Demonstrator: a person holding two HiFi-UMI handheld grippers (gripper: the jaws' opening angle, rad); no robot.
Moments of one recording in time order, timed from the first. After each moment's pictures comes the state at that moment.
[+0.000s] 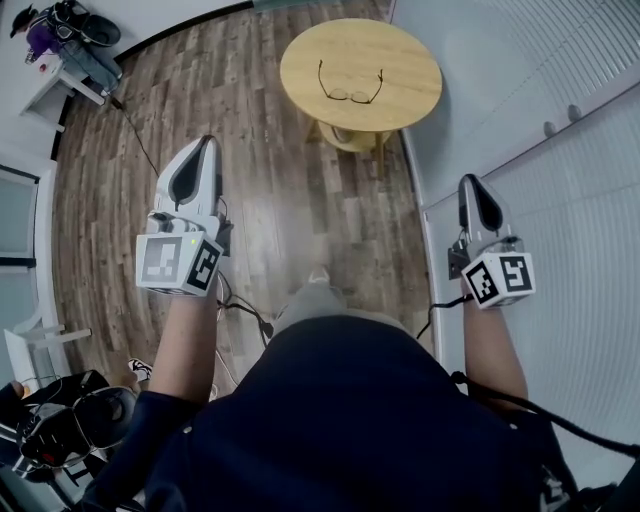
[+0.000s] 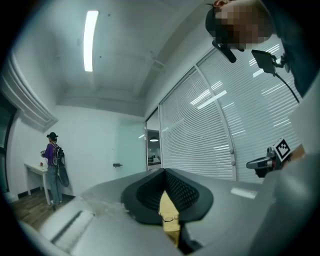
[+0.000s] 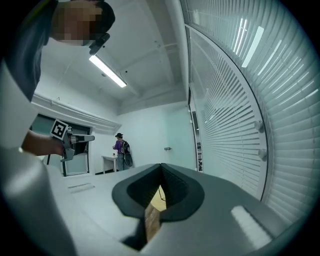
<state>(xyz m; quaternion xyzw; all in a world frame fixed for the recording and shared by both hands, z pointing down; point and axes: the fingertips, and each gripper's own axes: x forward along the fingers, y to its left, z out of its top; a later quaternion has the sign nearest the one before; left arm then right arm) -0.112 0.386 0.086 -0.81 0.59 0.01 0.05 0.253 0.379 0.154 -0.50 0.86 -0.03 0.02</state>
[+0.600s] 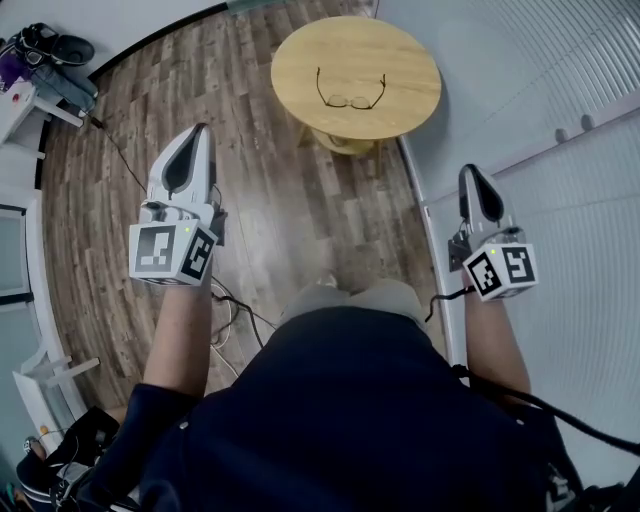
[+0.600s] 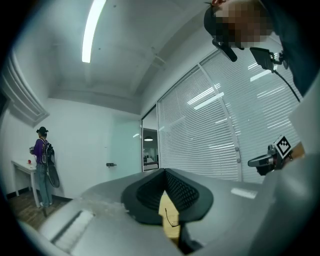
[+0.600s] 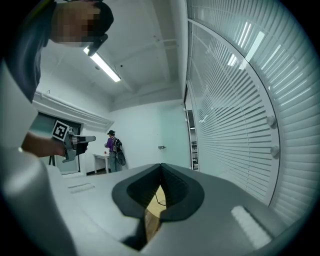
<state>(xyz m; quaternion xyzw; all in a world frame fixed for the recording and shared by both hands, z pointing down) -0.167 0.286 0.101 -0.84 0.55 0.01 0.05 0.198 0.317 0.162 -0.54 0.84 -0.03 0.01</state>
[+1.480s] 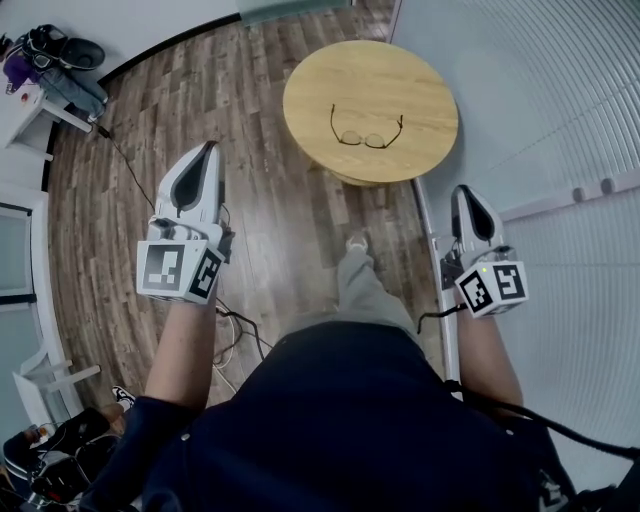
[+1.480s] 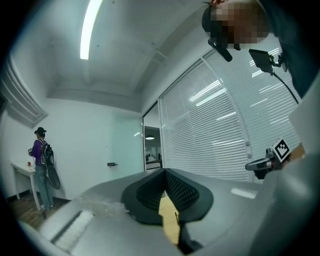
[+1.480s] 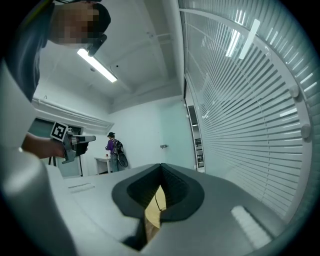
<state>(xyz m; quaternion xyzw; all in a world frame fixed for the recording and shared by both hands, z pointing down) -0.171 0.192 0.120 -0.83 0.56 -0.01 0.06 0.180 0.209 0.203 -0.52 0.85 -0.06 0.03</state>
